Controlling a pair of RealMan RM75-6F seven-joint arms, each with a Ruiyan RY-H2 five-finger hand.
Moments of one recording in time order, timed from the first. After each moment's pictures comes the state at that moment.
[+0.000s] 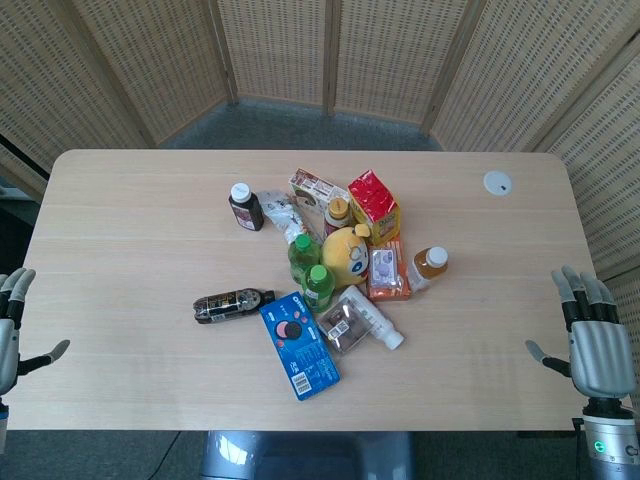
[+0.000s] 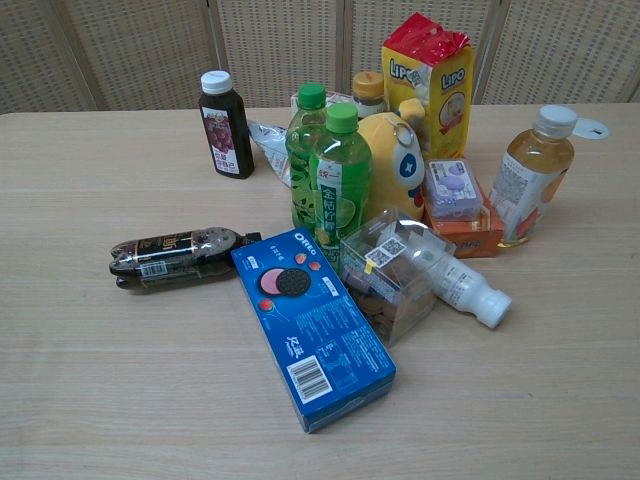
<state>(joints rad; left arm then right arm) -0.05 -1.16 -0.09 -1.73 1.40 1.57 0.16 0.08 -1.16 0.12 -1.71 -1.50 1.57 -0.16</state>
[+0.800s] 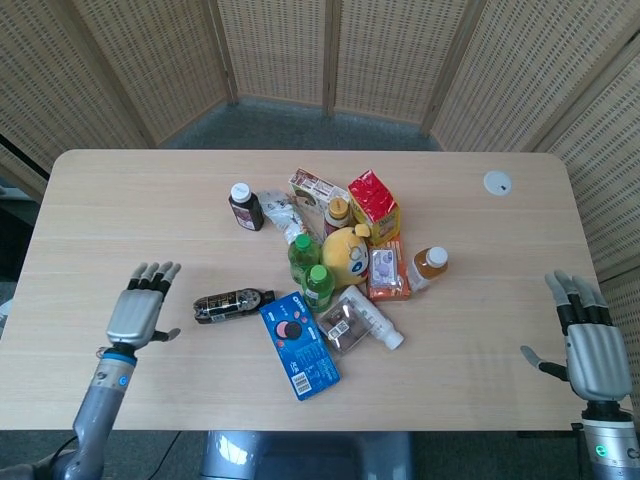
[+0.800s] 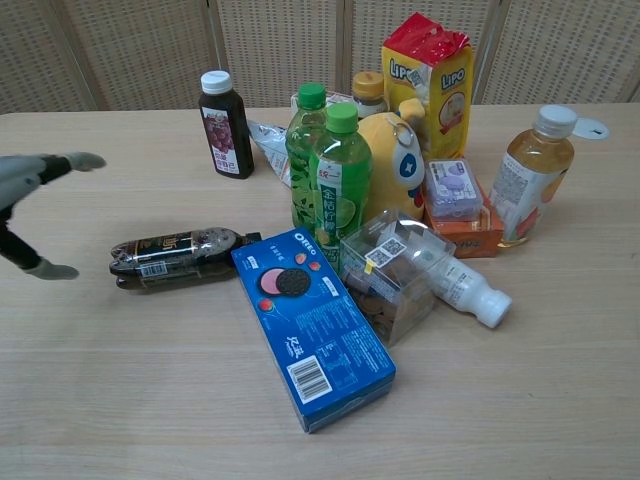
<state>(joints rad) -0.39 -1.53 -0.16 -1.58 1.13 1.14 0.54 0.07 -1.13 0.10 -1.74 -1.51 1.55 -0.11</state>
